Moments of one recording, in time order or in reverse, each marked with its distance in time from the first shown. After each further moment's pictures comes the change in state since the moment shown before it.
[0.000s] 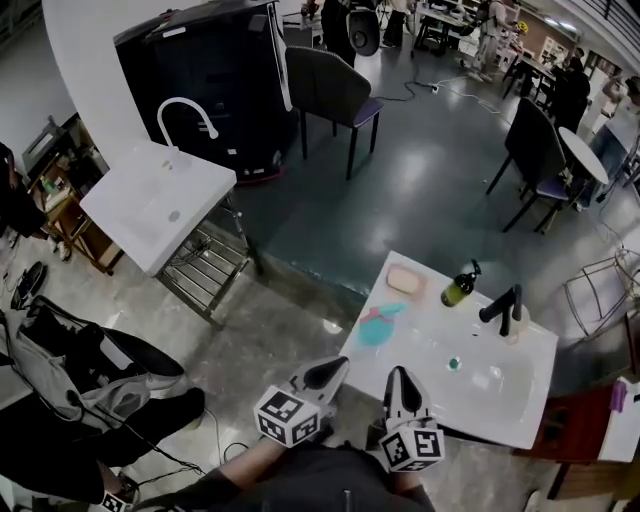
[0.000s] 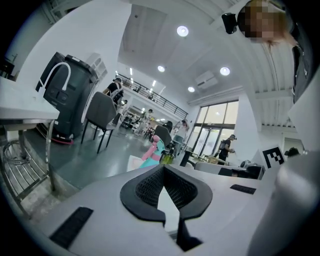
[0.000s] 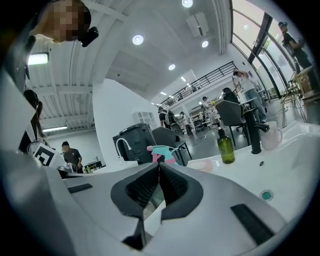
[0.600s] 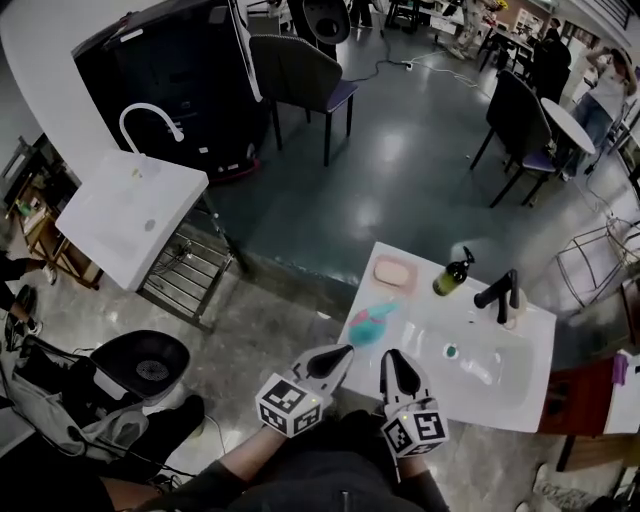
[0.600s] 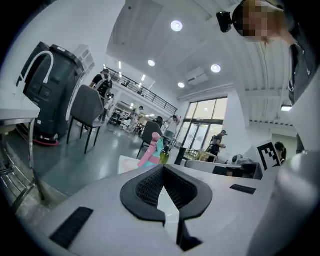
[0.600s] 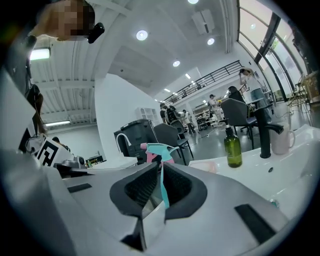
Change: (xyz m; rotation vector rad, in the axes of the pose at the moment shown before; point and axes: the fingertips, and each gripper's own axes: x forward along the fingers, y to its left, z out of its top) left arm 0.045 0.009 0.001 0.054 0.052 -0.133; right arm 0.040 -0.010 -0.004 -0.057 0.031 0.036
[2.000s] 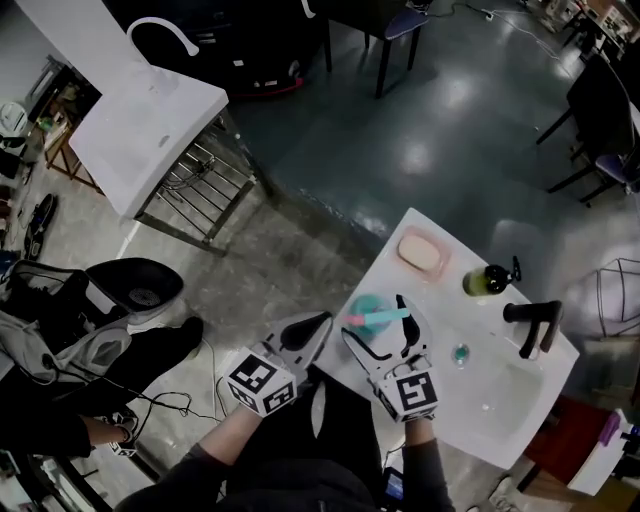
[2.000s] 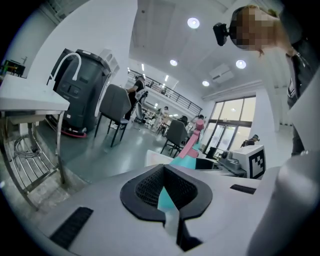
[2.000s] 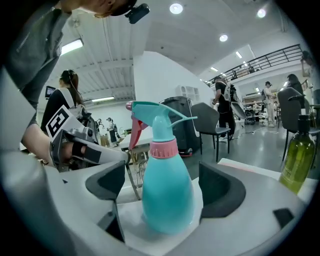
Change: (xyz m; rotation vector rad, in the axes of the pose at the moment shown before) left arm 0.018 0.062 -0.024 -0.120 0.002 0.278; right arm 0.092 -0.008 -0.048 -0.321 0.211 0.490
